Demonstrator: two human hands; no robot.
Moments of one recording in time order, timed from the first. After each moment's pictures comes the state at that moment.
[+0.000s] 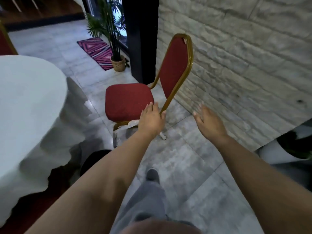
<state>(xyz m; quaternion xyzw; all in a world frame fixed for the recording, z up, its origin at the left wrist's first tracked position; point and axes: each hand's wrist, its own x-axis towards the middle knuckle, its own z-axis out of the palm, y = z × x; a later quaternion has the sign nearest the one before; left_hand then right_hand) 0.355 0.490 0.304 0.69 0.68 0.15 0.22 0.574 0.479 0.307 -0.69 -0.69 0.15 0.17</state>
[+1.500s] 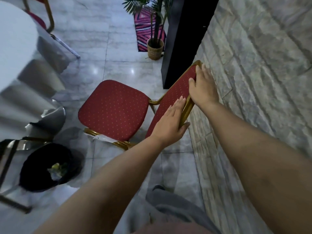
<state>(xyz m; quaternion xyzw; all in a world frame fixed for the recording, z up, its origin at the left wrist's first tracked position) 0.558 0.923 0.267 0.62 0.69 0.32 0.20 0.619 1.076 0.328 -0.52 -0.84 0.13 0.13</state>
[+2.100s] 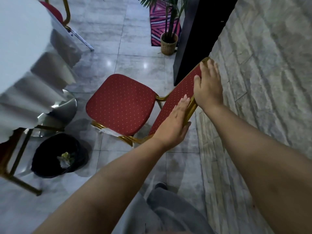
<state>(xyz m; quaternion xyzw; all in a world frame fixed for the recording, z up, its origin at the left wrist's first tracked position) 0.558 0.929 0.272 0.58 0.70 0.36 0.22 0.607 1.085 0.320 -0.46 -0.86 0.12 0.19</state>
